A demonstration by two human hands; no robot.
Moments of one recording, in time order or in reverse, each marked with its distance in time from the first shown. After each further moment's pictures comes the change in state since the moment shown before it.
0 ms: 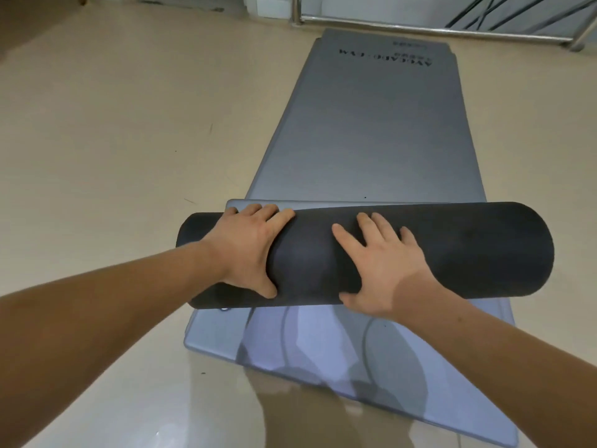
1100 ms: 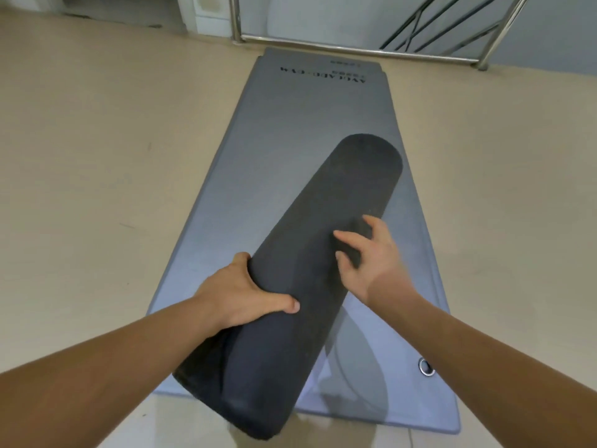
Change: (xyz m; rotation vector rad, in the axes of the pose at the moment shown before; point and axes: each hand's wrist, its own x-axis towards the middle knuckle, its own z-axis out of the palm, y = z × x) left_hand 0.014 0.089 0.009 -0.856 -0.195 -0.465; right_hand -0.007 0.072 0.053 0.717 0.511 0.316
